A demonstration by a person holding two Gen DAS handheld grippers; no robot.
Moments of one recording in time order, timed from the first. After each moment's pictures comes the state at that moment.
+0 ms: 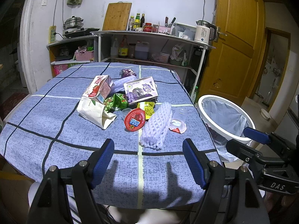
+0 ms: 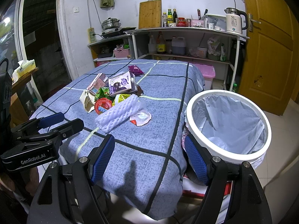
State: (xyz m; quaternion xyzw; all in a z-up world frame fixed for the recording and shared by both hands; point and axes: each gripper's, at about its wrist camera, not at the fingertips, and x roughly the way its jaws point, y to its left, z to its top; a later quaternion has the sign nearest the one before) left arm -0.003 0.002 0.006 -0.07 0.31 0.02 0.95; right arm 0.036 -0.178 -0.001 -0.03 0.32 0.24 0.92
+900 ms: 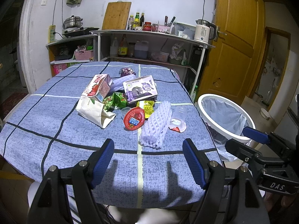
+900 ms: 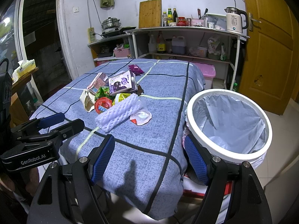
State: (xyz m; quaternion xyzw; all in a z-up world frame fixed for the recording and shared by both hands) left arm -0.008 -0.006 -0.002 -0.07 0.31 0.02 0.95; right arm 0.036 -0.177 0.000 -0.03 0.33 0.24 0.91
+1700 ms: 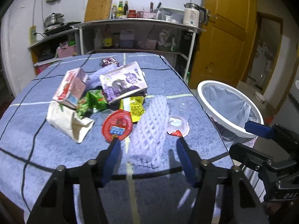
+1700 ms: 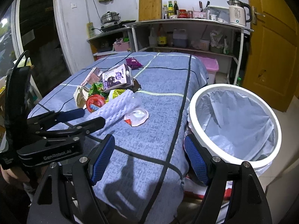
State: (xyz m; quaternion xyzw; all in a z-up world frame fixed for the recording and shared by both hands) left arm 0.060 -0.013 -0.030 -0.04 0.36 -0.04 0.93; right arm 0.068 -0.173 -0.017 -0.03 0.35 0.24 0.90
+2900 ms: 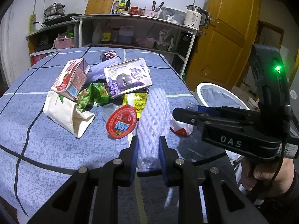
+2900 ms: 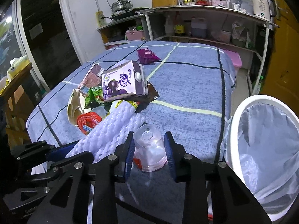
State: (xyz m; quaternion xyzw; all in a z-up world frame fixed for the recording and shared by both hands) left arm 0.055 0.010 -0.033 -0.08 0.36 -0.06 0.93; right arm 0.147 -0.116 -0.035 -0.03 0.39 0.30 0.87
